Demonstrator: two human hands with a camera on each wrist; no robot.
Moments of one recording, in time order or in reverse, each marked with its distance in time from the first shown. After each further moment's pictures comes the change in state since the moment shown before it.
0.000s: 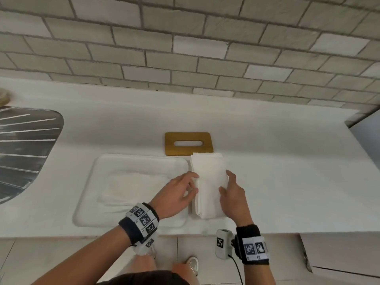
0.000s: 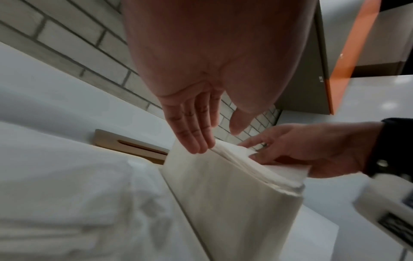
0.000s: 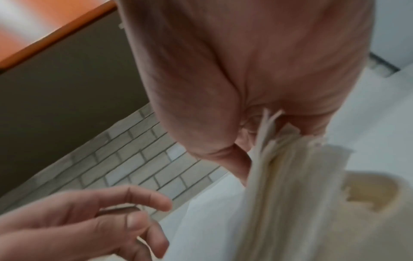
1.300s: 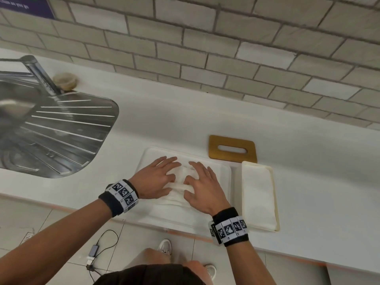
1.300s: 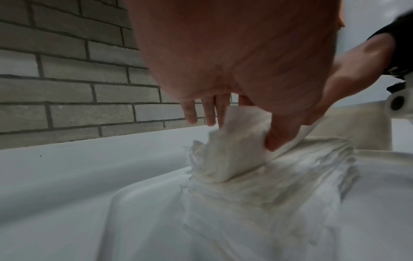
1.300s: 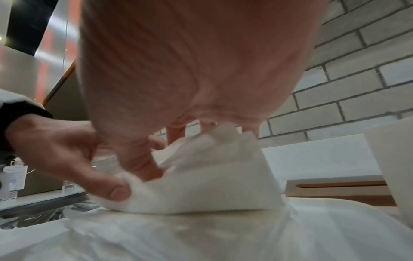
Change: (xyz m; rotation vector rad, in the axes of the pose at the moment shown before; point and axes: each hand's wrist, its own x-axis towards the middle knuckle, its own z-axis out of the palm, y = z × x) left_hand -0.088 -0.136 -0.151 0.909 -0.216 0.112; right_hand 0.011 -0.119 0.165 -0.602 -0.249 -0.801
